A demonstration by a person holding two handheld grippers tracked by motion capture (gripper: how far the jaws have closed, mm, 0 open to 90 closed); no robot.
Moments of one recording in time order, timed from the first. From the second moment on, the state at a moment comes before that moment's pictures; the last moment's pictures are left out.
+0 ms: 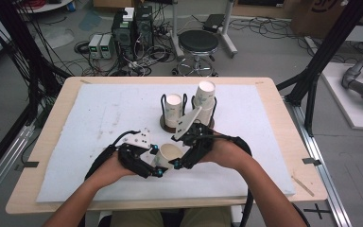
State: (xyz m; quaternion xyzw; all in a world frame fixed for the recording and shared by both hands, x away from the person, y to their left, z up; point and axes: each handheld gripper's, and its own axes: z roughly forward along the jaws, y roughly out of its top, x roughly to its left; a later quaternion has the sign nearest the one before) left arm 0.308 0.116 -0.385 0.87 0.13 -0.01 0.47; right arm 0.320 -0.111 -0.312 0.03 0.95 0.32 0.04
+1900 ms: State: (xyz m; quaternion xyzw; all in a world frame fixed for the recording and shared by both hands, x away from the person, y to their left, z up) left arm 0.303 0.232 -0.416 0.71 0.26 0.18 0.63; right arm 0.294 -0.271 -0.401 0.31 0.77 0.51 0.20
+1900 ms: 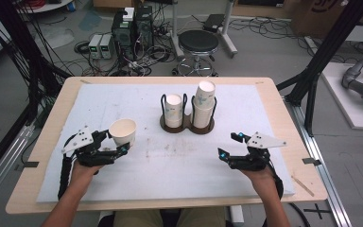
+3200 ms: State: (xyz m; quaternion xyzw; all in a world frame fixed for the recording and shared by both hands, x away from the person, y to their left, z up) left arm 0.334 0.249 -0.440 0.71 0.32 0.20 0.60; right arm 0.285 -0.274 -0.401 0.31 0.77 0.51 0.21
